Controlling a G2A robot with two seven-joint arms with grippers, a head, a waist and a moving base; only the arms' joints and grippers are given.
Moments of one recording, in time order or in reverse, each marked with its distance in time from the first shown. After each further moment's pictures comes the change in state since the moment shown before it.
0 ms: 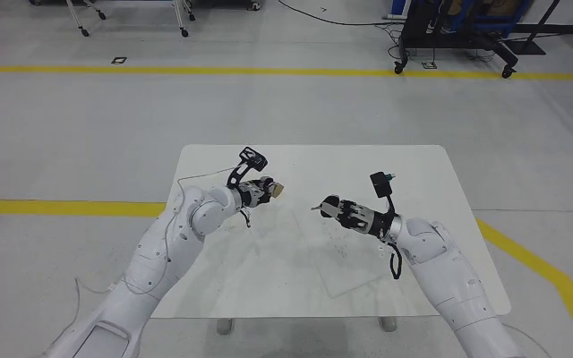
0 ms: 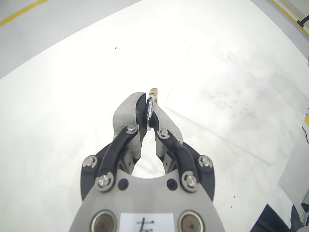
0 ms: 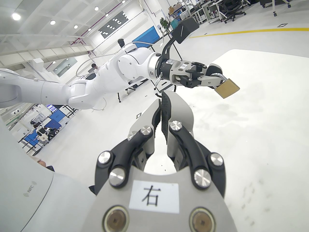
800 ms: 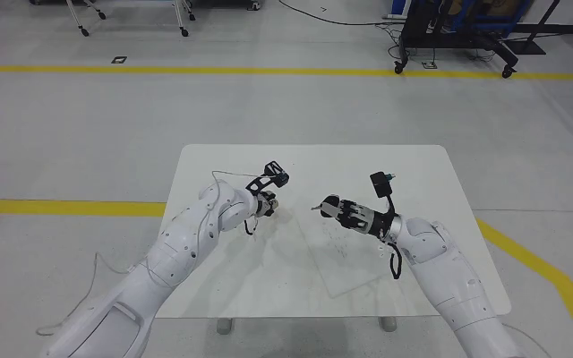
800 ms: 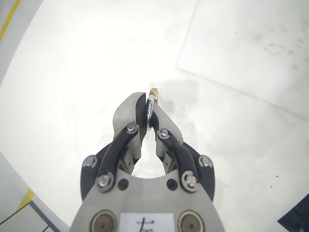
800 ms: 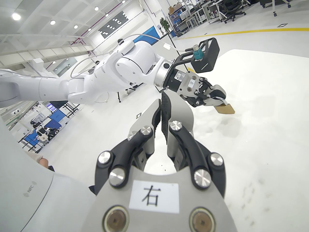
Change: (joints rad) left arm -0.129 -0.050 0.219 0.064 0.193 0.049 -0.239; right arm 0.000 0.000 0.000 0.000 0.000 0.000 0.000
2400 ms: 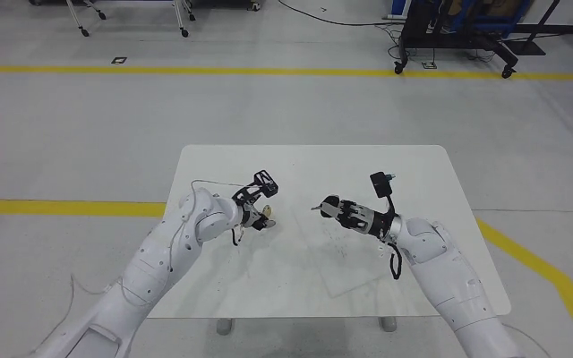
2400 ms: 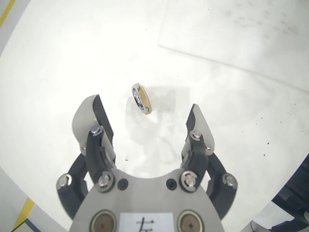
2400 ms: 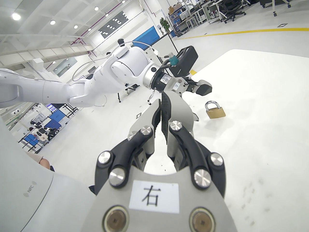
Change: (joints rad) left arm 0.103 0.102 -0.103 -0.140 -0.046 -0.145 -0.013; right arm 0.000 0.000 0.000 0.000 0.000 0.000 0.000
